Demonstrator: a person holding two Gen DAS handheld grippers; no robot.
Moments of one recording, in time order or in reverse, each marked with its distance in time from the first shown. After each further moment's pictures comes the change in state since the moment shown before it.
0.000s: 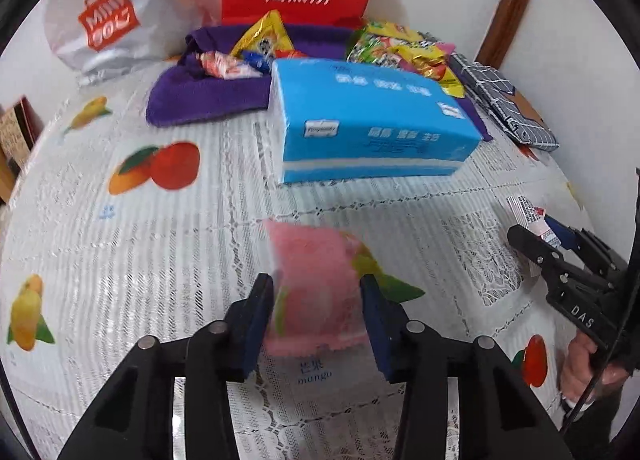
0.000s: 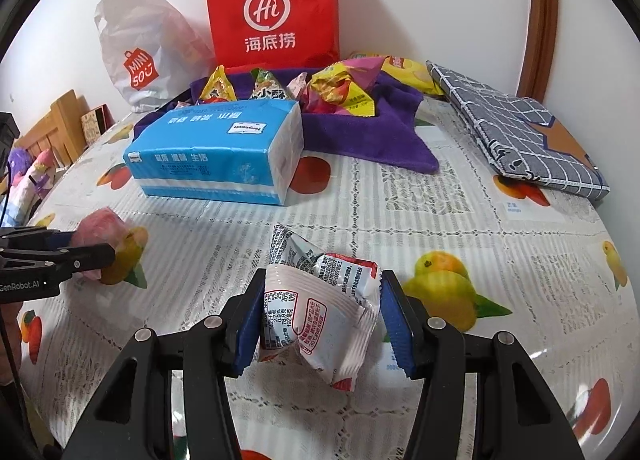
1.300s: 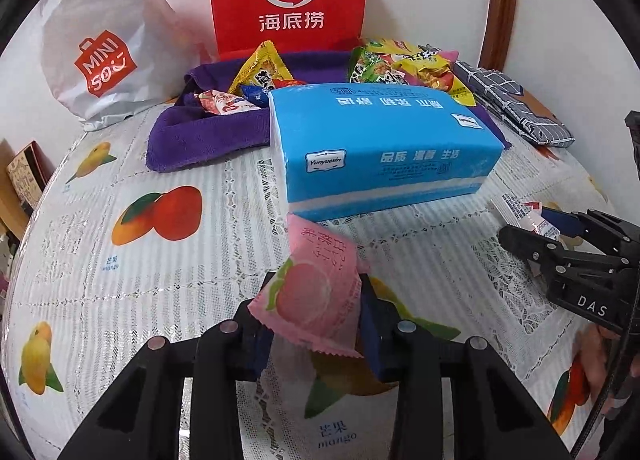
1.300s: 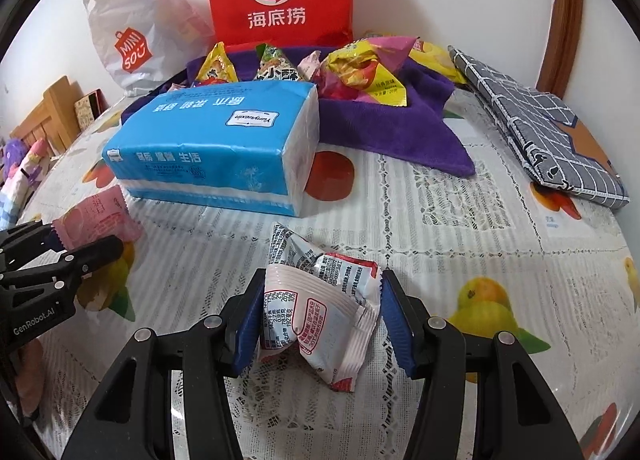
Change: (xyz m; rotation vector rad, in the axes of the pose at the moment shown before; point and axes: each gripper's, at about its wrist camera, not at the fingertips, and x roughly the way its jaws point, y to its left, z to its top) left arm 0.014 -0.008 0.006 0.103 -0.135 0.106; right arm 0.038 0.014 0.020 -0.017 0.075 -0.003
